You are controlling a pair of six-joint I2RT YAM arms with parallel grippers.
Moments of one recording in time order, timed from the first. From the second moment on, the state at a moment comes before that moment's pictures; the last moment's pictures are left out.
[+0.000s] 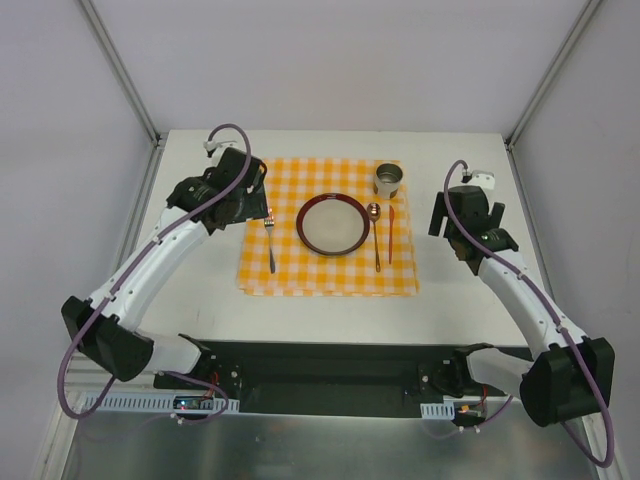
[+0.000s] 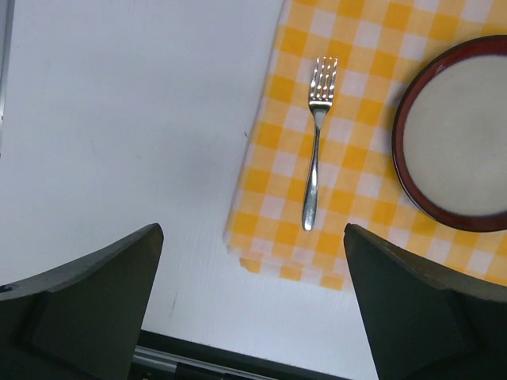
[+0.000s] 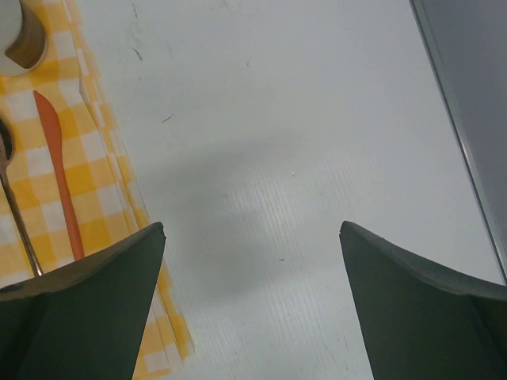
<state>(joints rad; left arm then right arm) -0.51 1.37 1.44 -1.03 -0.49 -0.53 0.27 1.15 0.92 -0.49 0.51 0.27</state>
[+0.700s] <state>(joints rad) -0.51 1.27 1.34 -1.03 -0.56 -0.54 0.27 1.19 0.89 -0.50 0.47 0.29</state>
